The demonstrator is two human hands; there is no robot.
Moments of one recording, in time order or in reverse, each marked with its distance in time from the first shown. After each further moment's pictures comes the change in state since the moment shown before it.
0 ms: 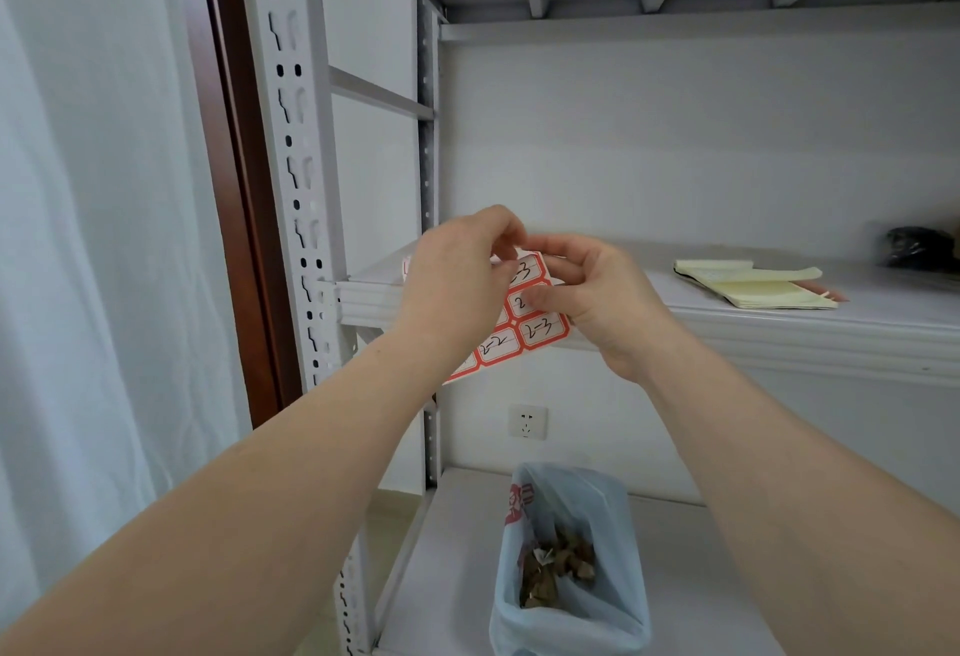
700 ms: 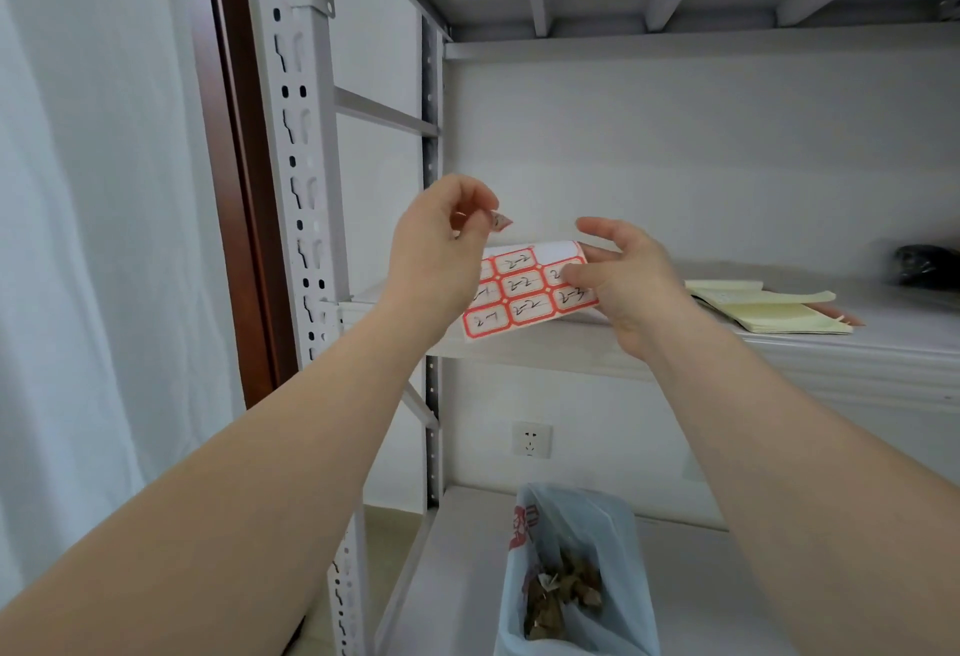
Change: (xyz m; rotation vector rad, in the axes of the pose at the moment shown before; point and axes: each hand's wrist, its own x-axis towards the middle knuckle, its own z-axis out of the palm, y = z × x) left_hand 0.030 -0.009 -0.009 -0.457 0.106 -0.204; right_hand 0.032 -0.013 -0.012 0.061 0.311 0.055
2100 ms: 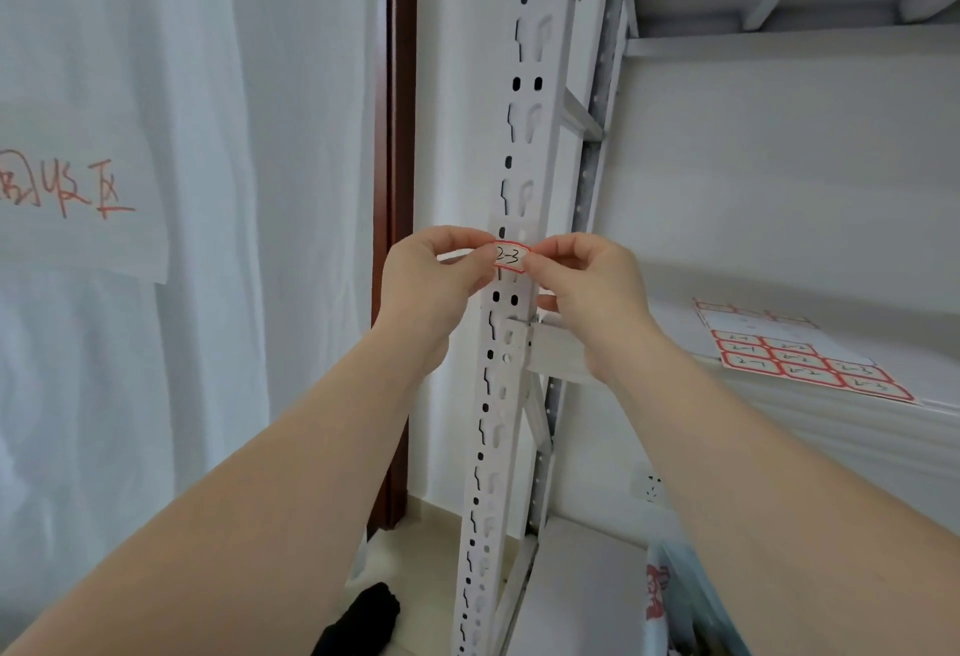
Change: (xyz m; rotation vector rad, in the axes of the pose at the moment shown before) left_hand 0.033 -0.117 -0.142 -0.324 0.145 -0.334; right_hand 0.002 0.022 0.208 -0.093 -0.179 -0.144
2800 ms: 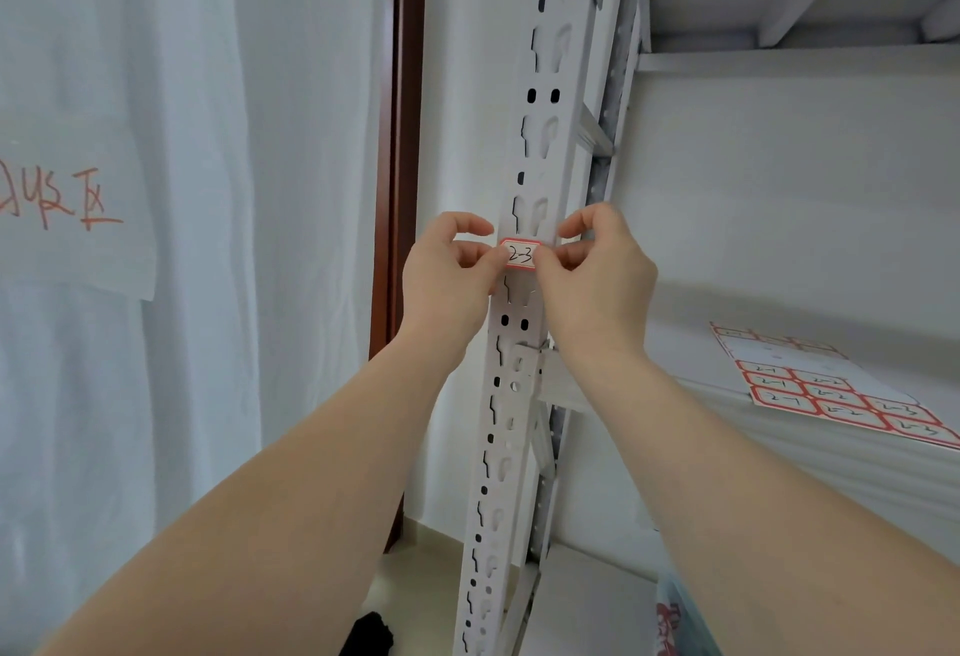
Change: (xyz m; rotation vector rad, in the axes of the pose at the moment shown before) left_hand 0.029 -0.009 0.013 0.158 0.063 0.120; right_hand 0.018 -0.002 0.021 -0.367 0.301 -0.310
